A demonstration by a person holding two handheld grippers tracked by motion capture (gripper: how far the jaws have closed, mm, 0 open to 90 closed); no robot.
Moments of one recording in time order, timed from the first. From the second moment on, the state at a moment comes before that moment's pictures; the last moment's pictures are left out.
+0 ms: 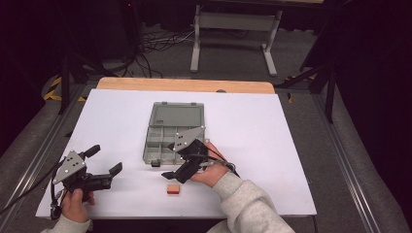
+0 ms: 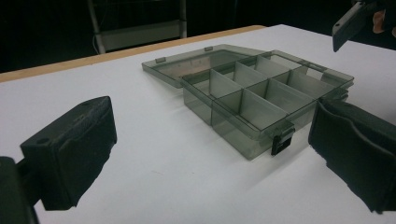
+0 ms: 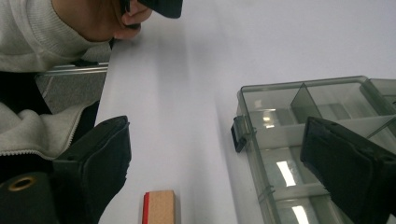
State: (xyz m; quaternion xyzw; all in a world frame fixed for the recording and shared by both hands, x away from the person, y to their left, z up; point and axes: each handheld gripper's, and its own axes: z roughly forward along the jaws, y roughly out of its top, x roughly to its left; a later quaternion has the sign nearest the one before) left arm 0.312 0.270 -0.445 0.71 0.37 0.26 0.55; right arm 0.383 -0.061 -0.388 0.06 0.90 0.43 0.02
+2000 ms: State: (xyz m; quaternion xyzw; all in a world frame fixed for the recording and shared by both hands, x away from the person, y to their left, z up) left arm 0.312 0.269 -0.445 0.71 0.36 0.26 0.55; right arm 0.365 -0.039 -0.423 0.04 0.97 0.25 -0.05
